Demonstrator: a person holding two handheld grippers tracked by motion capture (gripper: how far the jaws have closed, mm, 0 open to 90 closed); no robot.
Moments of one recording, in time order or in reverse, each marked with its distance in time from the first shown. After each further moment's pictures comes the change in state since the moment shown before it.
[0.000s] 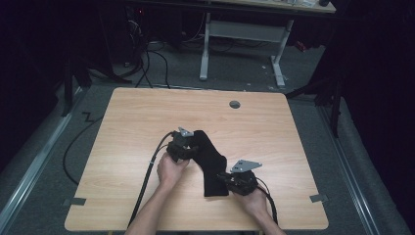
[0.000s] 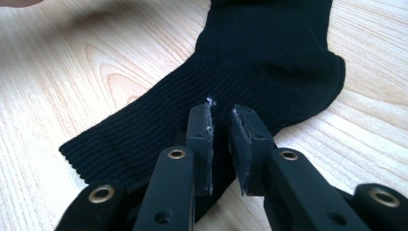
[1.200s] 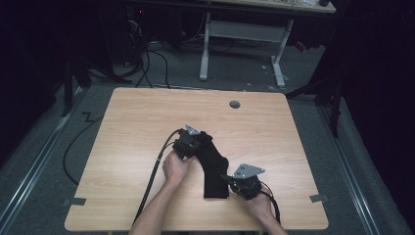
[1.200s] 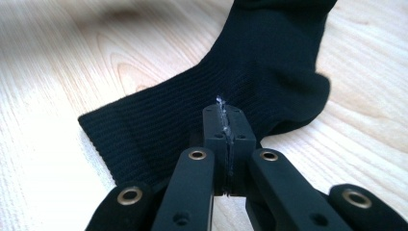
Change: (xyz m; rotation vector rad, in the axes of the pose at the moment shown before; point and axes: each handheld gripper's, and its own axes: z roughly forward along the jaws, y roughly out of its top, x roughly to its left) left arm -0.004 0.013 0.012 -0.006 -0.002 0.005; right arm 0.009 -0.003 -0.016 -0.015 -0.043 -0.115
